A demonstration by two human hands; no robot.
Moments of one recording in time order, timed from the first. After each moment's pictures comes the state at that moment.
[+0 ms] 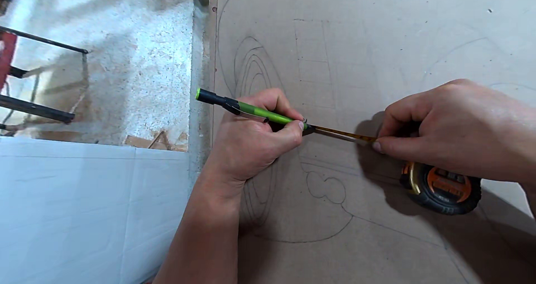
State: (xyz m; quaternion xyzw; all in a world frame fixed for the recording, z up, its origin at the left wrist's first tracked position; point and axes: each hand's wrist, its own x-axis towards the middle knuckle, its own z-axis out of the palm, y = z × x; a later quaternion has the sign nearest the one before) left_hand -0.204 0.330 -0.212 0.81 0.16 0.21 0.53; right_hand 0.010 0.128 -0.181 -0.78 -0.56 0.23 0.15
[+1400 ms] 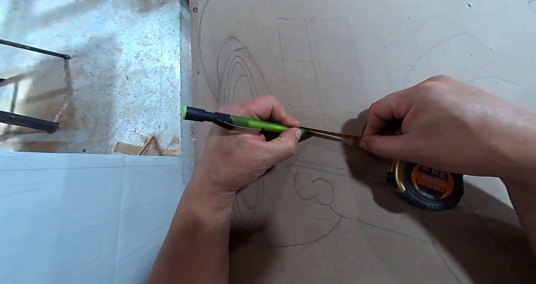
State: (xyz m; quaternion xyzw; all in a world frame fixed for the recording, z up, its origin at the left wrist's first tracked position) left_hand -0.201 0.321 -0.211 0.82 0.13 0.19 0.52; right_hand 0.010 0.131 -0.178 -0.79 -0.55 0.24 0.13
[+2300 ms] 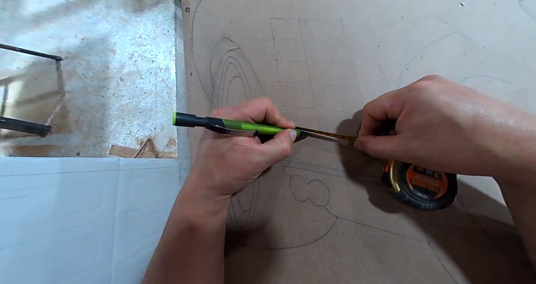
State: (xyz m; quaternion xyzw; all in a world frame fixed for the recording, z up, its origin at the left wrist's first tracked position) left_hand -0.200 0.320 -0.212 0.82 0.14 0.19 0.52; right_hand 0.011 0.130 -0.178 -0.79 -0.55 0.24 0.13
